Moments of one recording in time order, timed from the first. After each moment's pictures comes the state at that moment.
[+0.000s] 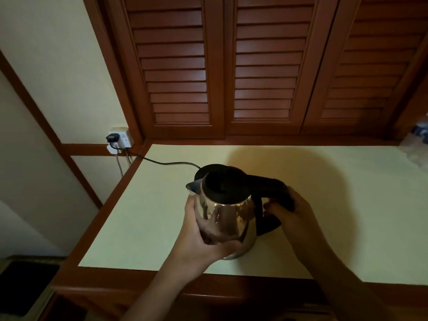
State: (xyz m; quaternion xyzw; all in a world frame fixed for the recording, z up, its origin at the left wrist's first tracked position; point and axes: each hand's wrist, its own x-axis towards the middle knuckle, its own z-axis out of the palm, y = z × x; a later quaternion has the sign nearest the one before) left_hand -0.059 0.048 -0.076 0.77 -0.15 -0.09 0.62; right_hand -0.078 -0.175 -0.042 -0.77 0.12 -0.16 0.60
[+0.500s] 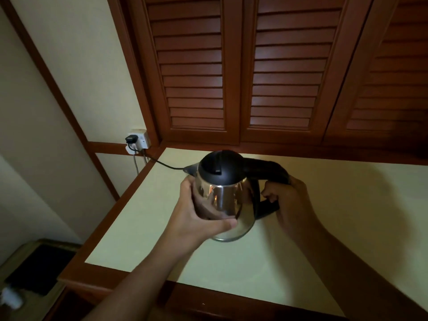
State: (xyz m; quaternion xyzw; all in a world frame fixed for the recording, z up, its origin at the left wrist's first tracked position) left_hand -0.024 0.027 -0.031 0.80 -0.12 -0.01 0.59; right_hand -0.009 -0.192 -0.007 -0.66 0.05 -0.09 0.75
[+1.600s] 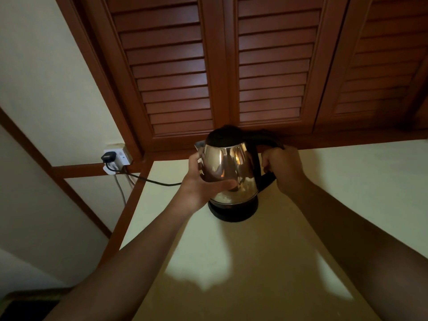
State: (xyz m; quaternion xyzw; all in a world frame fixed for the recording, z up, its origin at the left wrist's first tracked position) left_hand 0.154 0.043 -0.040 0.75 -0.13 -0.10 0.64; right_hand 0.133 -0.169 -0.012 -0.68 0.25 -0.17 0.66
